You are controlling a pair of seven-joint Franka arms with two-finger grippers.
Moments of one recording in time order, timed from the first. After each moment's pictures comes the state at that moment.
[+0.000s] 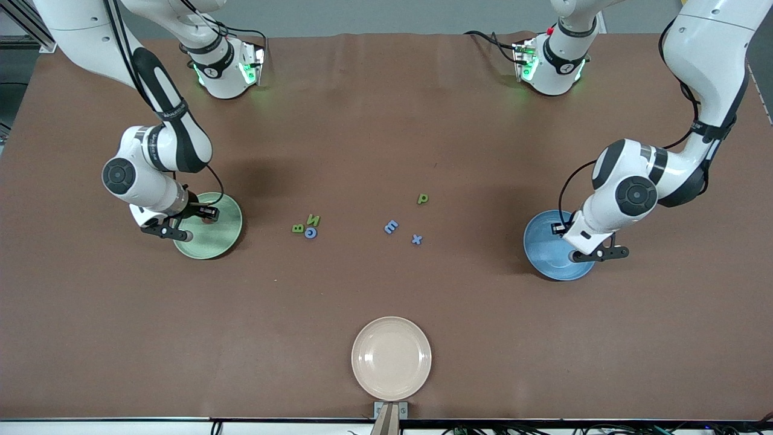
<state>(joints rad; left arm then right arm) 0.39 0.46 -0.53 -2.08 0.43 2.31 -0.48 0.09 0.32 -0.07 -2.35 0.09 2.53 0.16</state>
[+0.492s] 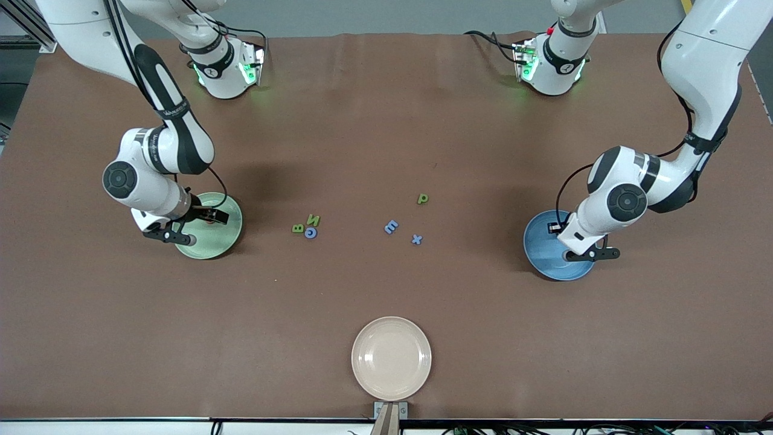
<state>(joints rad) 0.40 0.52 -0.53 -2.08 0.46 2.33 -0.48 0.14 0.31 -0.06 -2.21 0.09 2.40 0.25</state>
